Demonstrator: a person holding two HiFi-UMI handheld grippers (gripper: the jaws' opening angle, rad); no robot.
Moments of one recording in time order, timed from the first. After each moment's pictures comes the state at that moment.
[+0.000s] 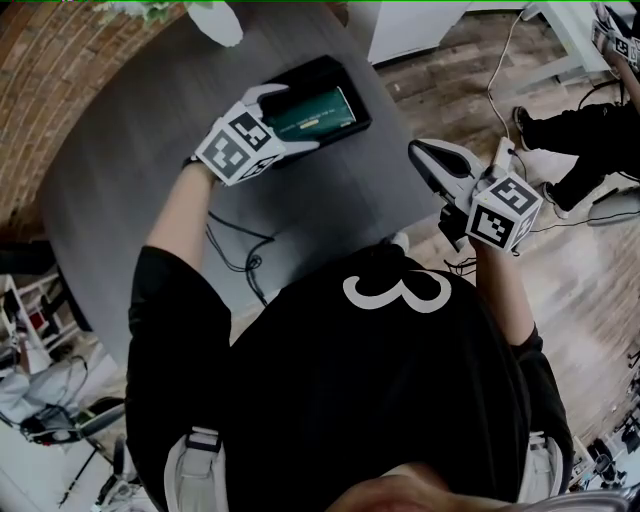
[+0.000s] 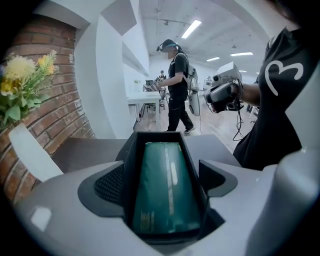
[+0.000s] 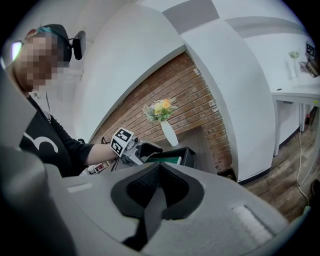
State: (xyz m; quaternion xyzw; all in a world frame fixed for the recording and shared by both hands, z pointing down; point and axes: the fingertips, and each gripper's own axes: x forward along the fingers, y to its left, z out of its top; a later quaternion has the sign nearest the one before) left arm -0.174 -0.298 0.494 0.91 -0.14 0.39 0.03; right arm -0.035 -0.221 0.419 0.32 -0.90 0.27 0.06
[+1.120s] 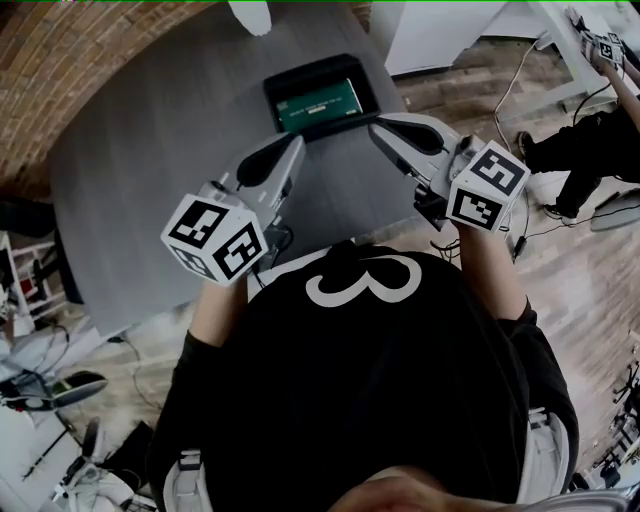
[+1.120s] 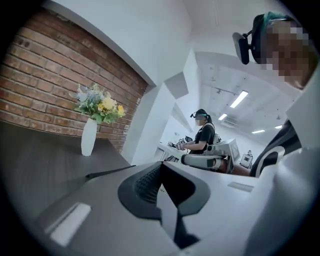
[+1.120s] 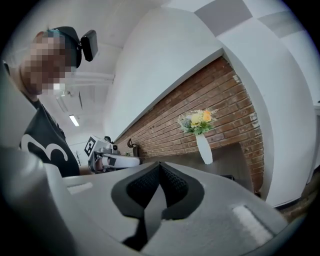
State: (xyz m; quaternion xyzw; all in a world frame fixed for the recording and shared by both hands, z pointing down) left arm -0.204 -0.185 0.331 0.89 -0.40 0.03 0.21; right arm -0.120 -0.201 0.333 0.19 -0.96 0.19 0.02
